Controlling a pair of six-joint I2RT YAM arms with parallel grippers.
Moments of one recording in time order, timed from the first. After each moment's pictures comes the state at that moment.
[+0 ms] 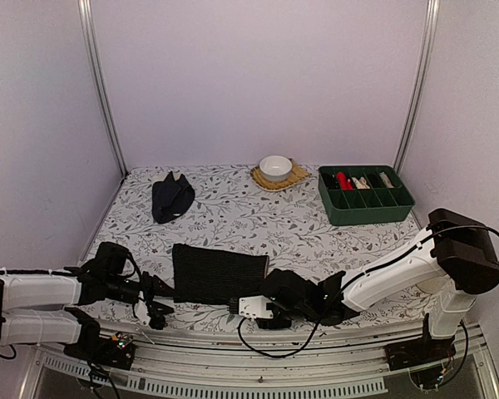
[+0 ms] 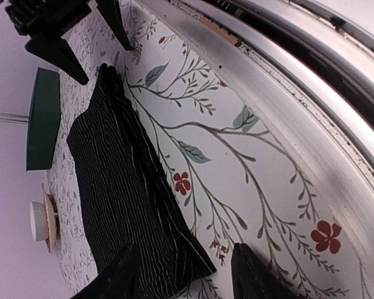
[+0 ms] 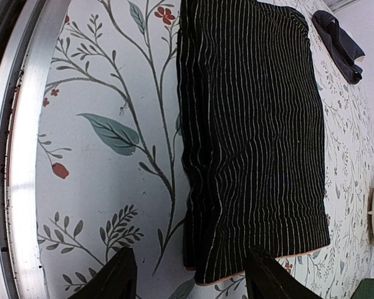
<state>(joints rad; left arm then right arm) -0.39 1.03 0.17 -0.06 0.73 1.83 1.31 1.81 0.86 0.14 0.29 -0.52</state>
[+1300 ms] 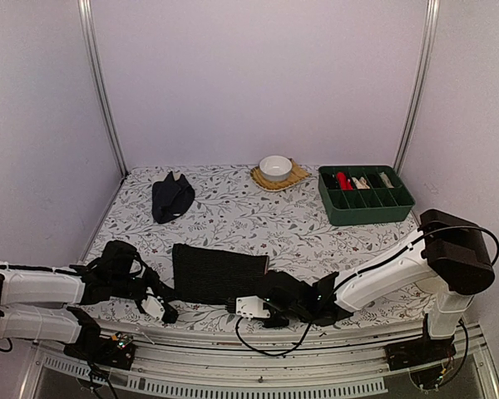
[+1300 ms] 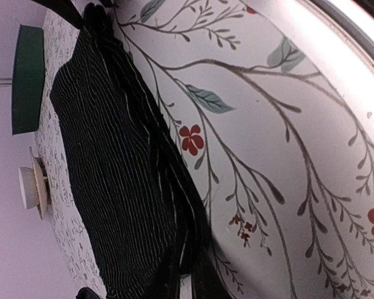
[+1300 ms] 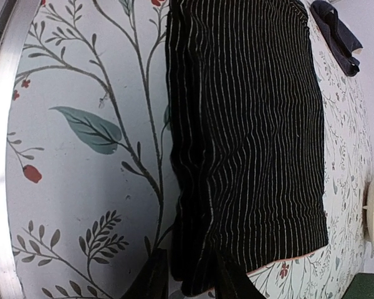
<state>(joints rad) -0.52 1.07 0.20 0.03 0.42 1.69 1.31 1.86 0.90 0.13 0.34 -0.53</state>
